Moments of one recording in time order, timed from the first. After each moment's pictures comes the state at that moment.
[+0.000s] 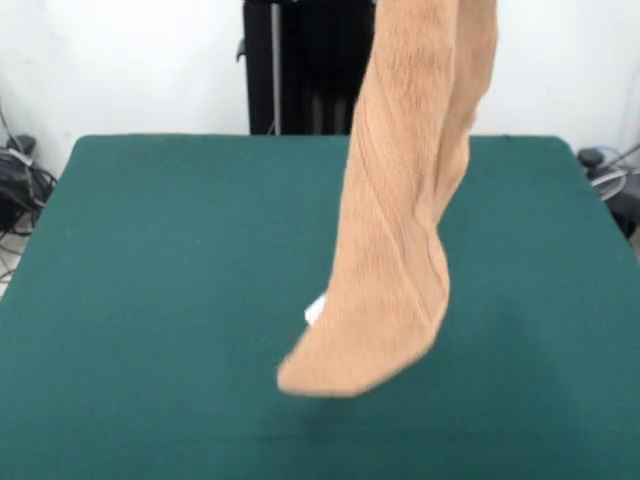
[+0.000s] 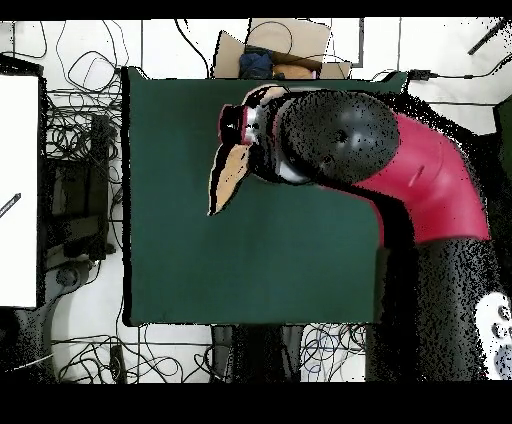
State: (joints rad) arm -0.55 -1.03 0.42 1.57 0.20 0.97 1.48
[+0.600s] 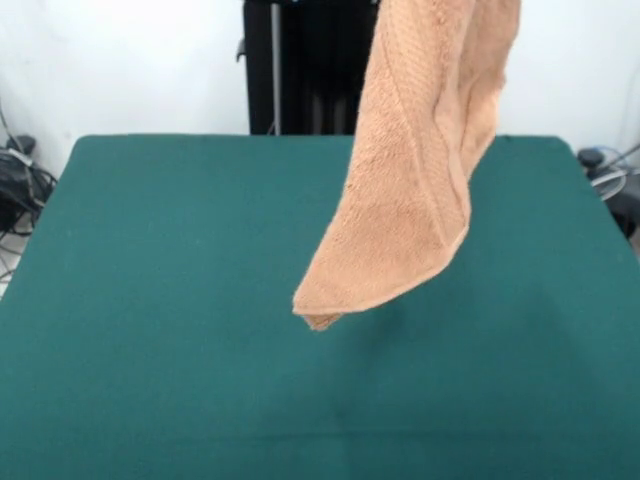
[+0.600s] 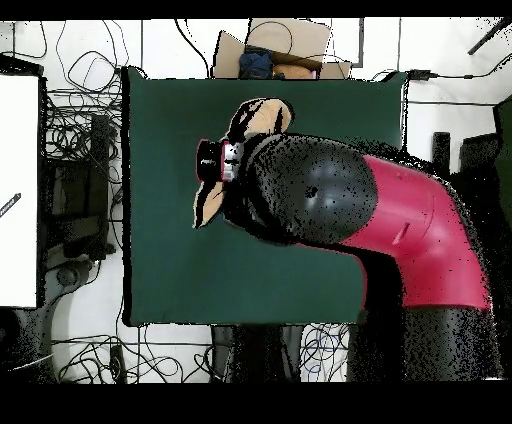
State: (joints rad) arm -0.55 -1.21 0.42 1.72 0.21 0.97 1.48
